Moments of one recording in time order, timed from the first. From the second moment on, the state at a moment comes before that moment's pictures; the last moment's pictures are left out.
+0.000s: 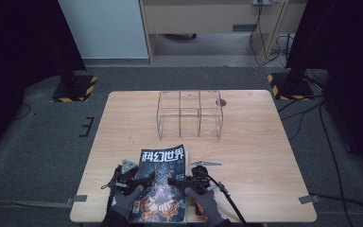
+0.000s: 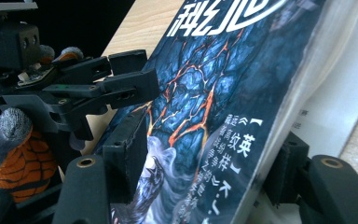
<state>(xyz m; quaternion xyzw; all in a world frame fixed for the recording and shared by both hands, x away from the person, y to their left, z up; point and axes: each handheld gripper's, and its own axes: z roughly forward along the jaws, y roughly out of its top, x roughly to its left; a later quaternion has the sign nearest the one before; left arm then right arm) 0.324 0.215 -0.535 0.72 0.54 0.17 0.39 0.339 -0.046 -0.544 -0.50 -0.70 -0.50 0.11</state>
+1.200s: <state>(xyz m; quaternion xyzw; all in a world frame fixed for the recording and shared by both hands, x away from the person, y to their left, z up) 0.325 0.223 -0.535 0.71 0.55 0.15 0.41 0.358 -0.031 -0.531 -0.44 -0.79 -0.43 0.07</state>
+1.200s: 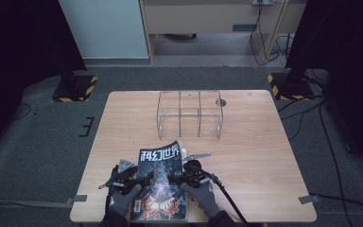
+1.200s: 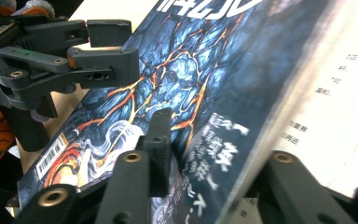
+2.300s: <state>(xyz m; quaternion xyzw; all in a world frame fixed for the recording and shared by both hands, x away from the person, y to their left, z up) 0.316 0.238 -0.517 0.67 0.54 0.13 0.49 0.332 -0.042 -0.489 -0.37 -0.77 -0.52 0.02</state>
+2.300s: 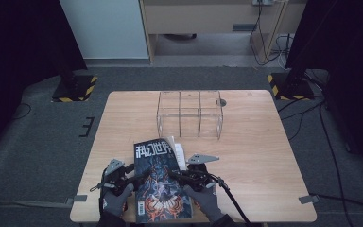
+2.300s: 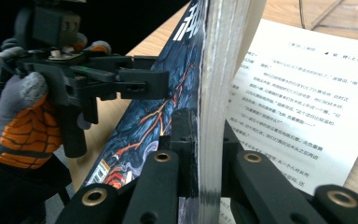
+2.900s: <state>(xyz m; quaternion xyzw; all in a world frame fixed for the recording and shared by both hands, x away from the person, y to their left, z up) 0.325 0.233 -0.523 0.68 0.52 0.08 0.51 0.333 -0.046 -0.493 -0.36 -0.77 -0.53 0.03</state>
